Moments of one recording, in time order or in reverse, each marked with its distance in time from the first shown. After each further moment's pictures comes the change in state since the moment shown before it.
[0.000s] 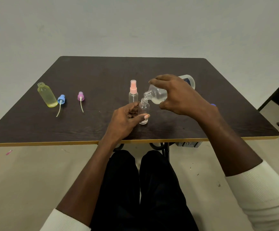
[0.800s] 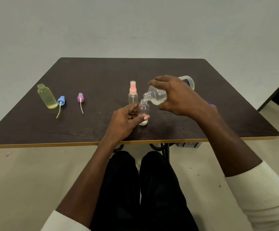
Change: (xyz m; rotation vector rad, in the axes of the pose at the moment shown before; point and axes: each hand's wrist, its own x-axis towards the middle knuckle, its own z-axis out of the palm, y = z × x) left_hand -0.001 0.001 -0.001 0.005 -0.001 0.006; right_hand 0.000 0.000 -0.001 -0.002 0.001 -0.002
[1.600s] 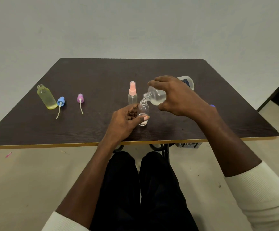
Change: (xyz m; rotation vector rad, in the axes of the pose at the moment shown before) left_hand 0.001 -0.003 0.001 -0.001 0.014 -0.003; right_hand 0.000 0.000 0.000 -0.021 0.005 -0.016
